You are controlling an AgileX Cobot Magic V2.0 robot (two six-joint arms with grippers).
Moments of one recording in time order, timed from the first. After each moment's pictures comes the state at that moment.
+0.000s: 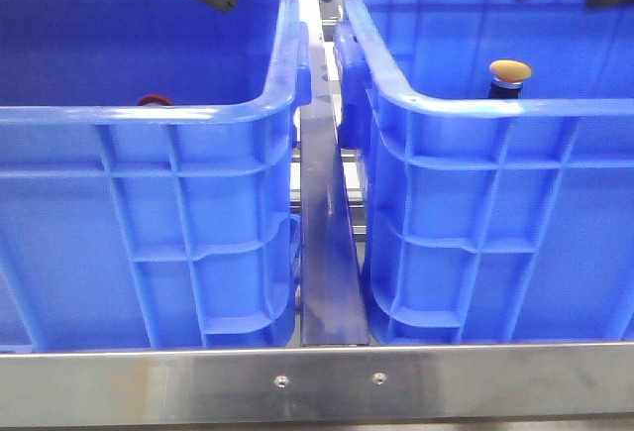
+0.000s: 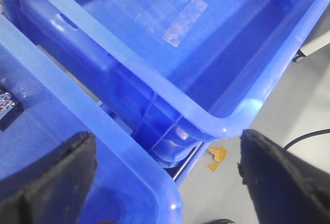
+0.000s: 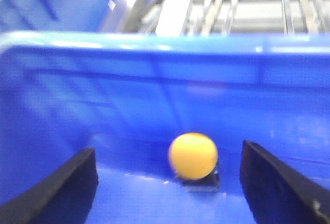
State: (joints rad) left arm -0.83 1.22 -0.98 -0.25 0.46 0.13; right arm -0.05 1.42 -0.91 1.71 0.31 -1.66
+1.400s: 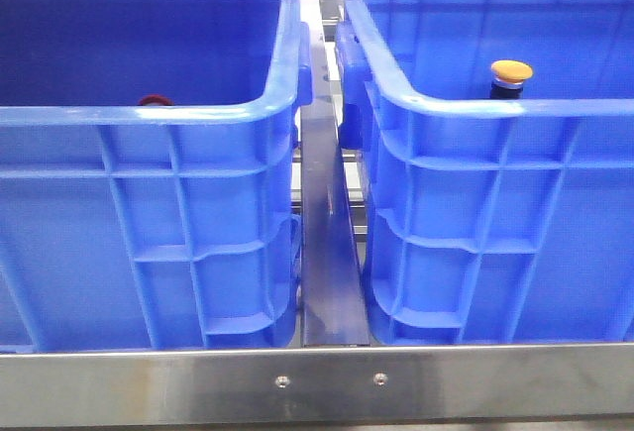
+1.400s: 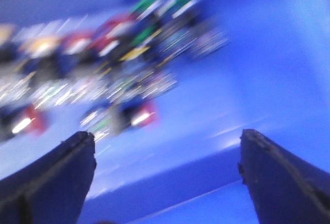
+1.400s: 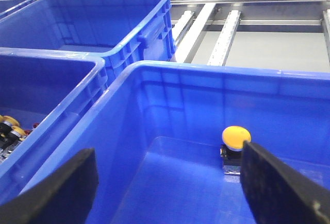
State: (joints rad) left arm -0.39 1.40 -1.33 0.00 1.04 -0.17; right arm -0.05 0.76 -0.51 1.71 0.36 -1.66
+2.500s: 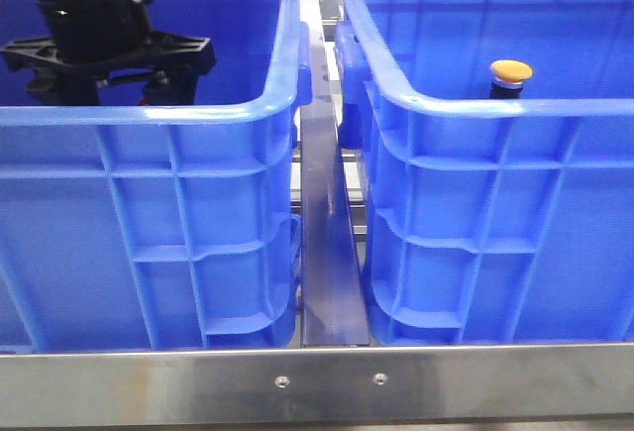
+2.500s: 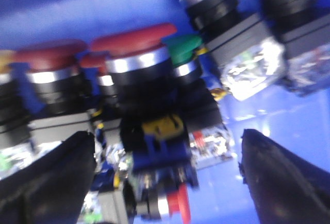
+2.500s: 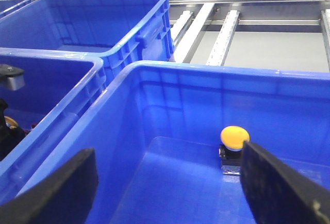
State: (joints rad) left arm -0.39 1.86 -1.50 0.04 0.96 -0.20; right arm -0.05 0.76 -0.51 1.71 0.36 -1.66
